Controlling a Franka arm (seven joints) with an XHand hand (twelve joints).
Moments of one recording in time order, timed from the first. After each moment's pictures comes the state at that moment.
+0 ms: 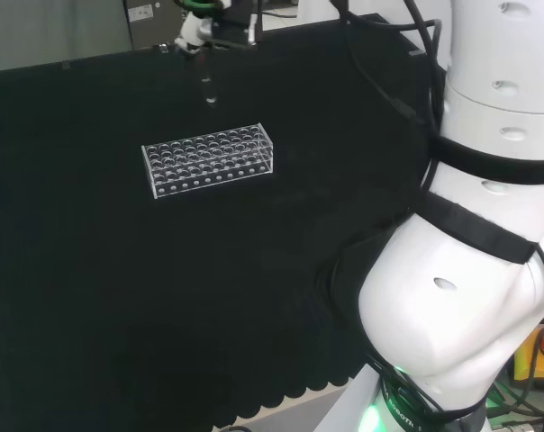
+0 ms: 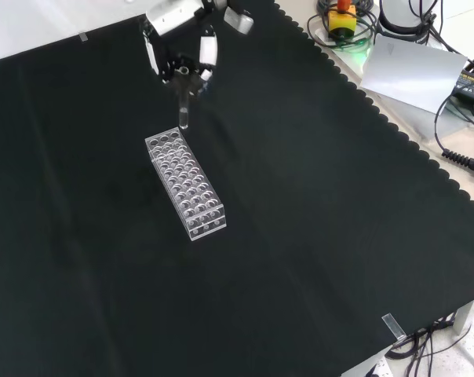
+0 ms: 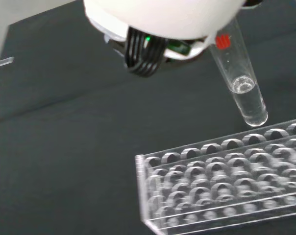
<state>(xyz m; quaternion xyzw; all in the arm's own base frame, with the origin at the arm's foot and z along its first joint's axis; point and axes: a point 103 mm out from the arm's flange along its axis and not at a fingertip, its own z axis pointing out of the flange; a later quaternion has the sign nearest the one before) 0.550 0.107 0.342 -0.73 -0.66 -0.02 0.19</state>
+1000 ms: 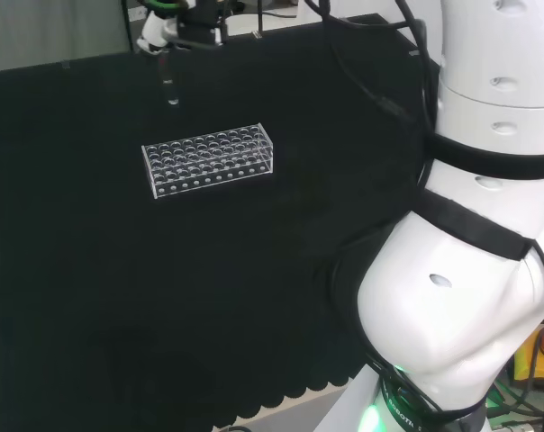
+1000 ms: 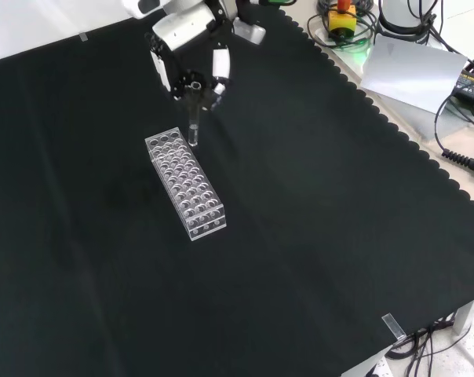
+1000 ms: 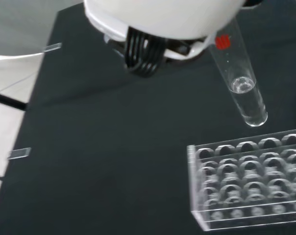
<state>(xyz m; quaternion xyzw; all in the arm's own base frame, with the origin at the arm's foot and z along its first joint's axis) 0.551 0.140 0.346 -0.70 -0.68 -0.02 0.20</state>
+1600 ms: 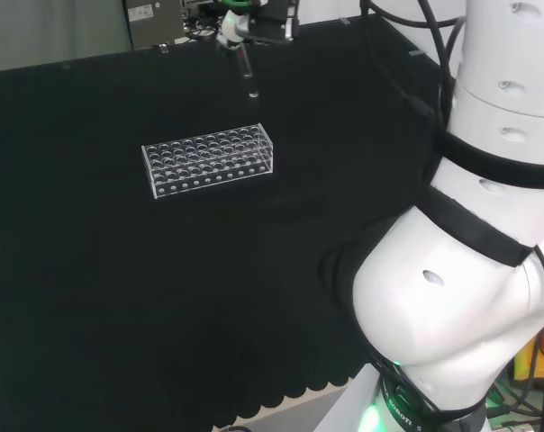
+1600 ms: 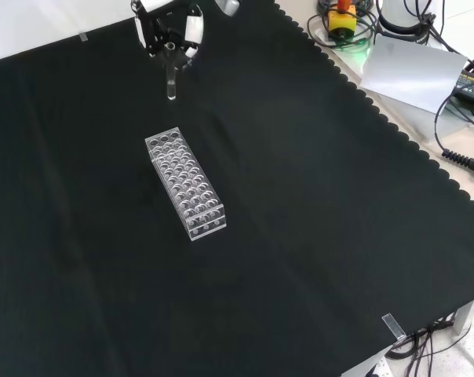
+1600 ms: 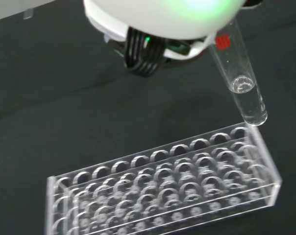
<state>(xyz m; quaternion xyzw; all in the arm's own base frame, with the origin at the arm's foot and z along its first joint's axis) 0.539 0.024 0.341 -0.77 -0.61 0.00 0.16</state>
